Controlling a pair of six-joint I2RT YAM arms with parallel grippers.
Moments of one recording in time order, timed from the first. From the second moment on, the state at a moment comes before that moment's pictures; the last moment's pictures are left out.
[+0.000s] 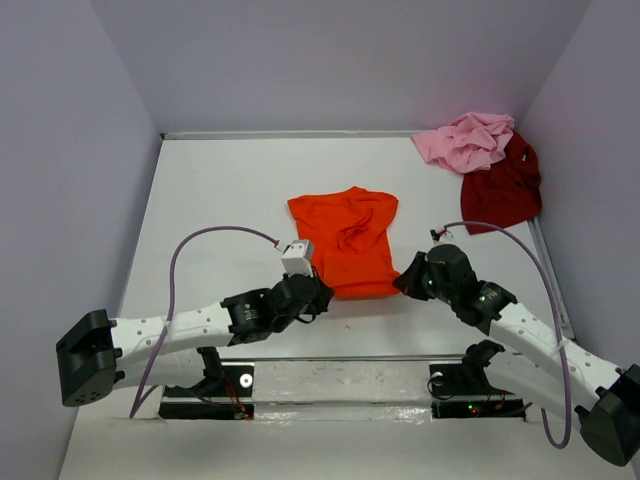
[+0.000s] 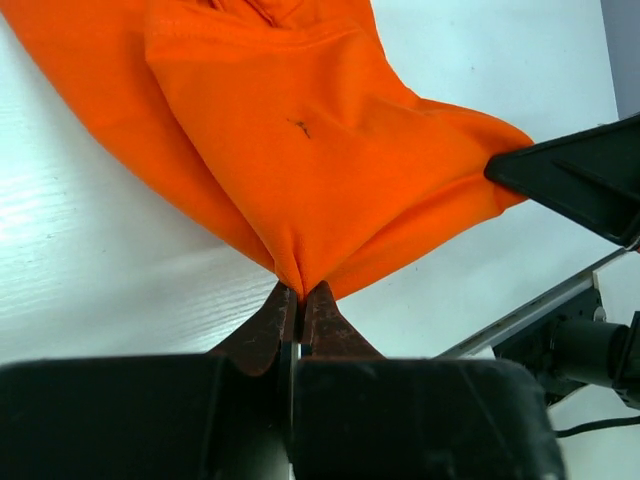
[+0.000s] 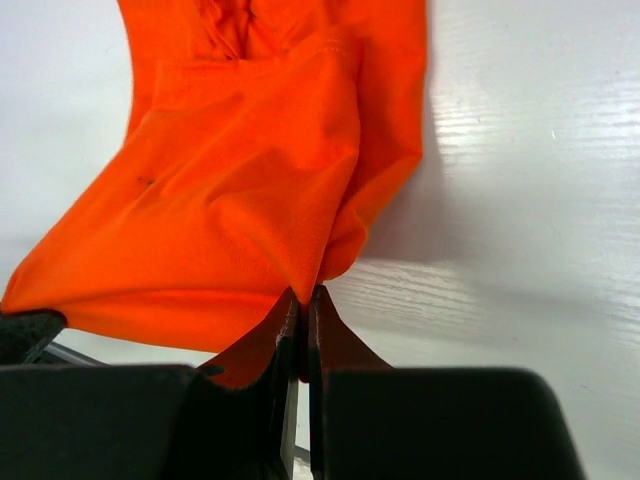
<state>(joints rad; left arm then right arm) -1.16 1.06 0.55 -0.07 -0.44 -0.93 0.62 0.82 0.49 -0.35 0.09 0.79</state>
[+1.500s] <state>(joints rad) -0.71 1.41 0.87 0.06 -0.46 -0.54 0.62 1.55 1.11 -0.17 0.38 0.61</state>
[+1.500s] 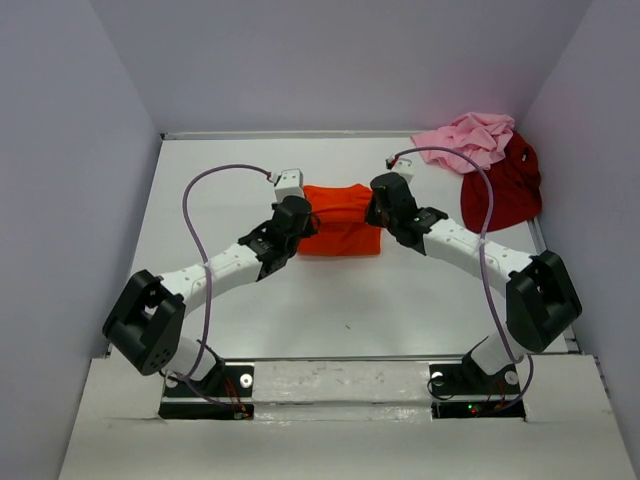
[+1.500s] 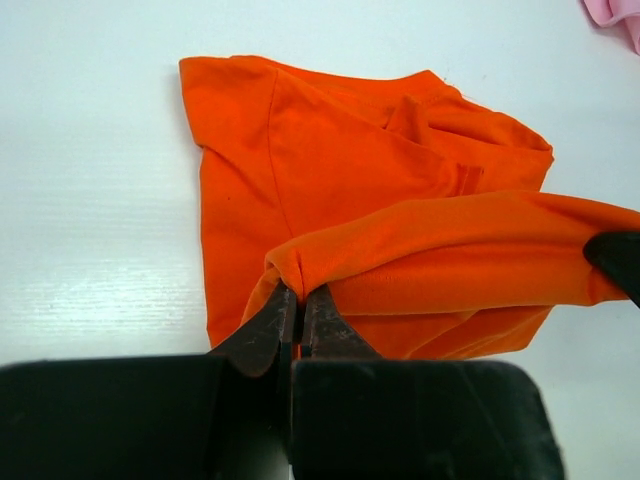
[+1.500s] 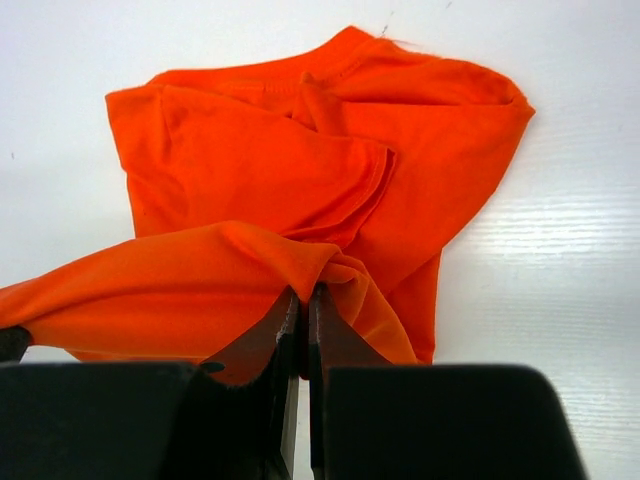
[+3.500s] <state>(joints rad) -0.58 1.44 0.87 0.13 -0.39 -0.55 0.57 1.96 1.48 -0.06 0.34 0.33</state>
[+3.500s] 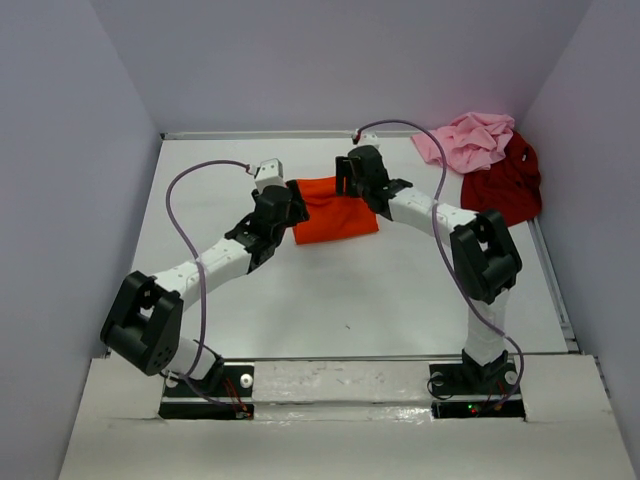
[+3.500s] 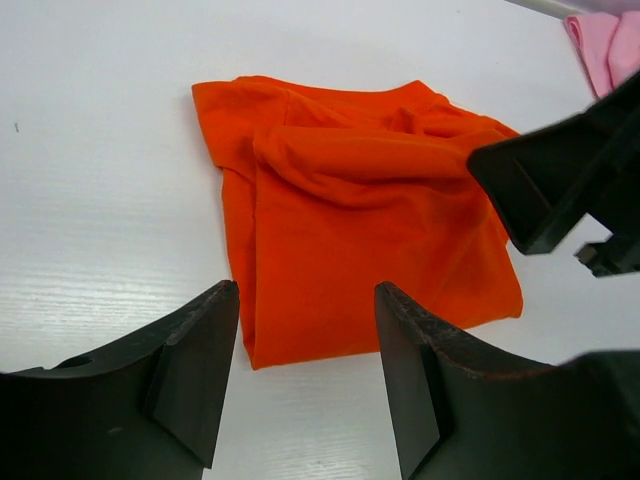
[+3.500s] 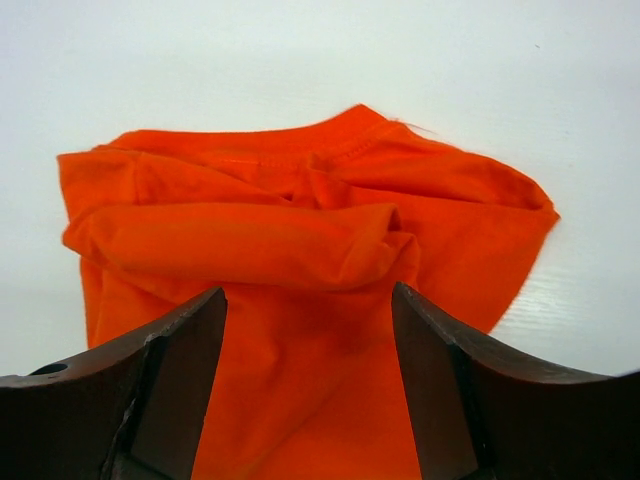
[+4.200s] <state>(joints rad) -0.63 1.33 0.75 0.09 -0.44 -0.56 0.63 2.09 1.67 -0.11 0.13 0.32</state>
